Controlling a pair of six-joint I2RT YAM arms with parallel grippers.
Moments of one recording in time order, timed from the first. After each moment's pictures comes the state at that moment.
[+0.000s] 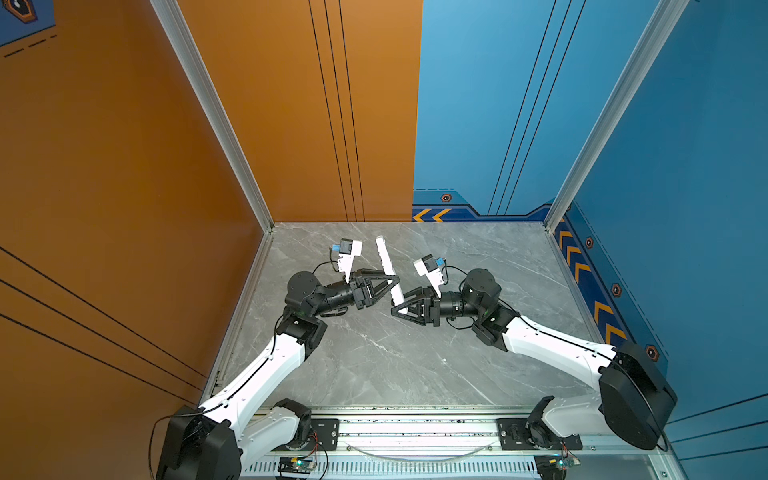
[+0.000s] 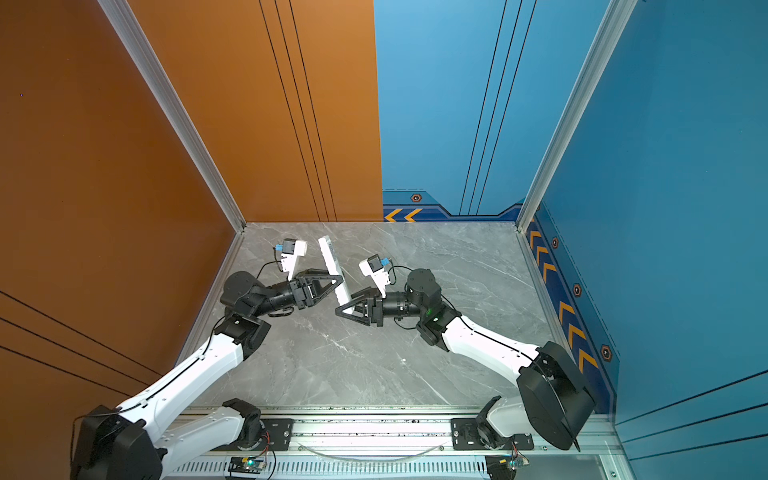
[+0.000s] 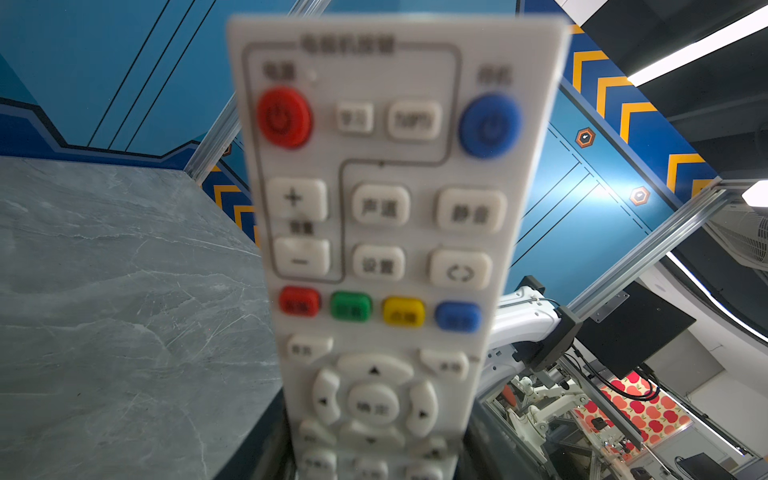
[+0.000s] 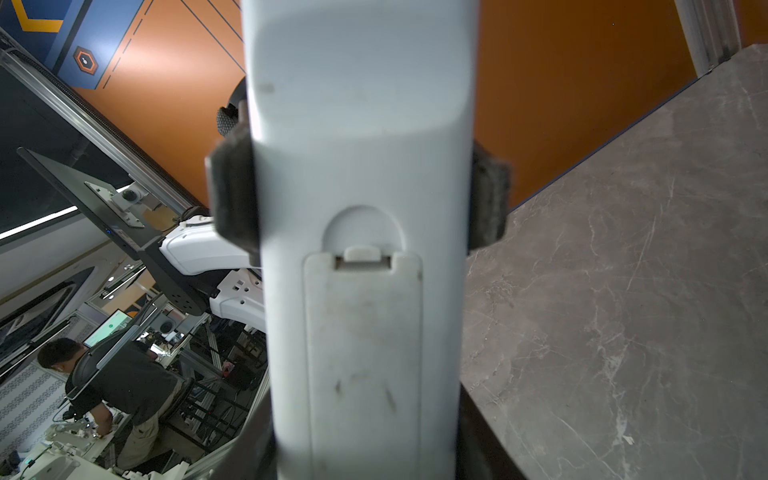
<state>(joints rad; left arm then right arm) -0.37 1.07 0.68 0.63 0.90 -0.94 0.72 1.38 0.82 0.60 -0.88 0.71</state>
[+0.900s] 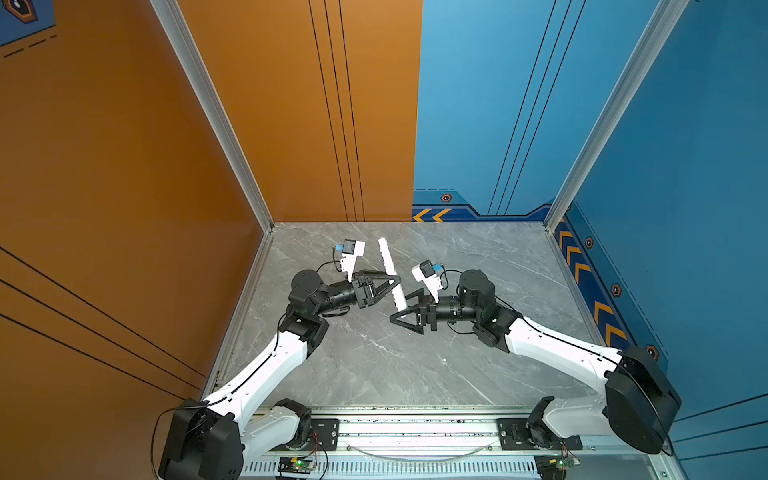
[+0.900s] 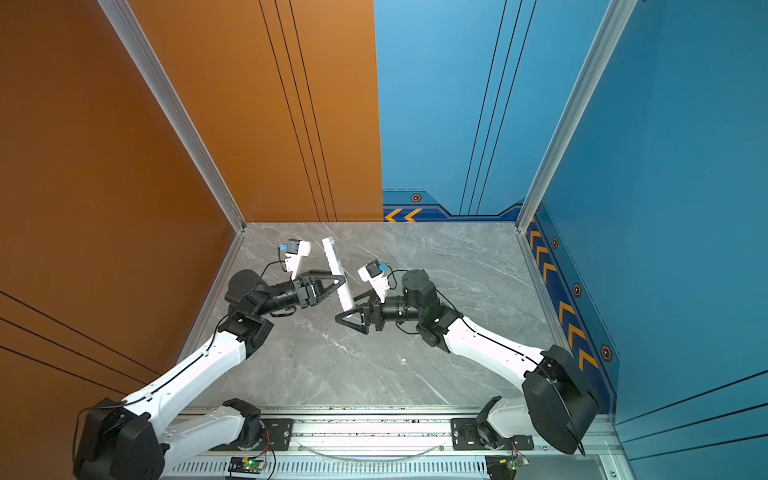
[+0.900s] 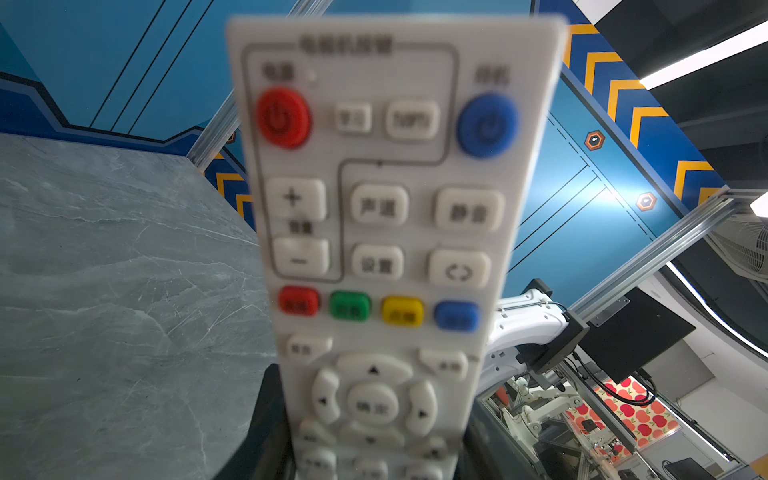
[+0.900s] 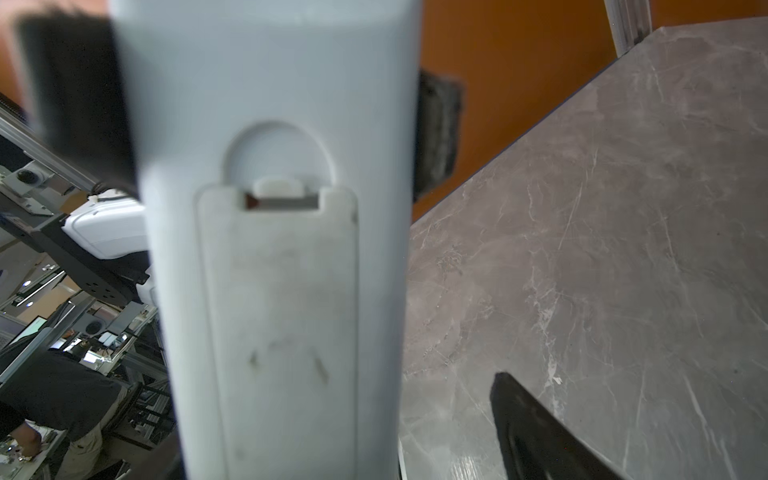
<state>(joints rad) -0.36 1.10 0.69 0.62 0.90 -0.95 0.73 1.36 0.83 0.35 -0.77 0.53</state>
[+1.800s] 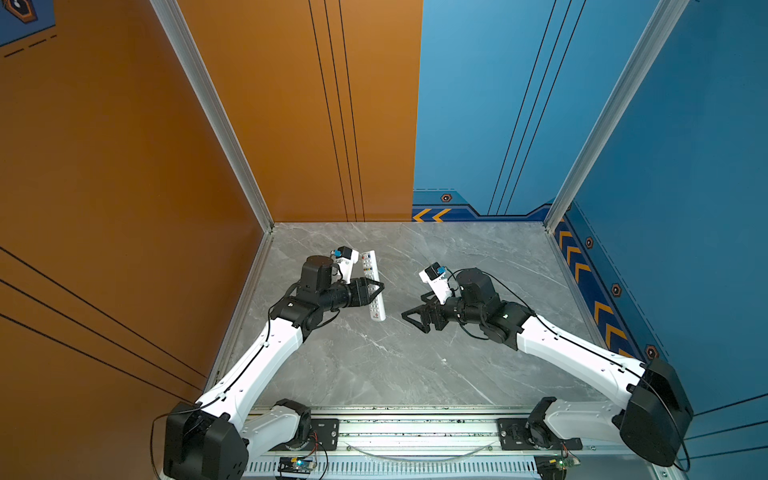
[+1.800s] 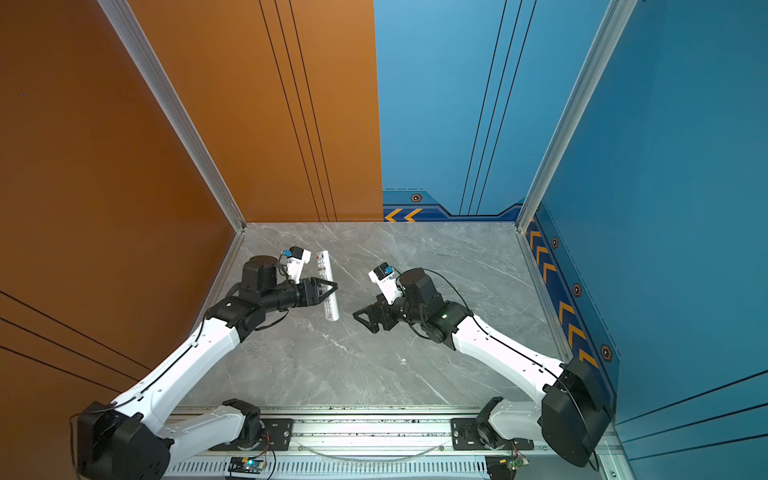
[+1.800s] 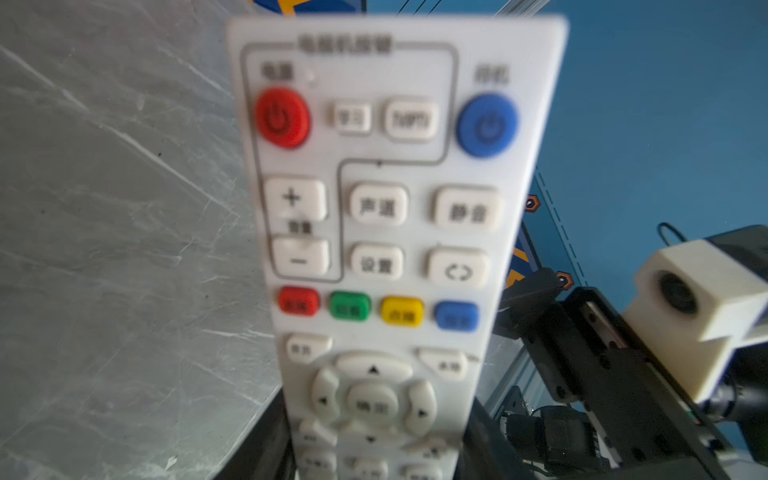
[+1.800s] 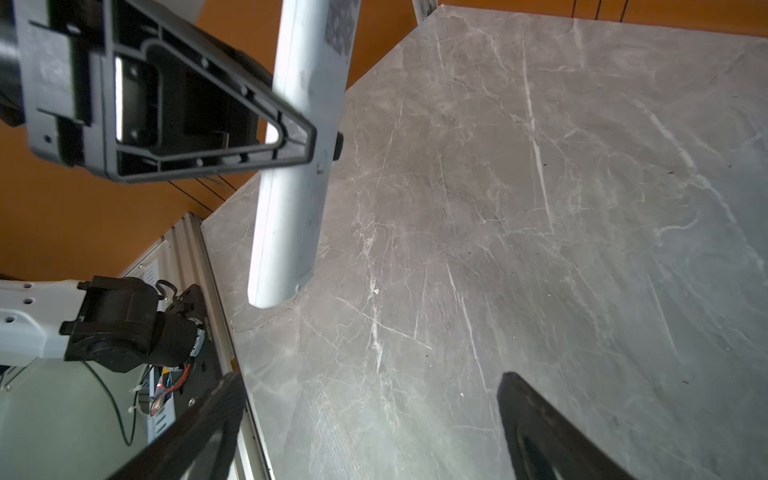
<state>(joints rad) -0.32 1.14 0.89 -0.36 0.50 -0.50 0.73 1.29 0.91 -0.17 -0.34 0.22</state>
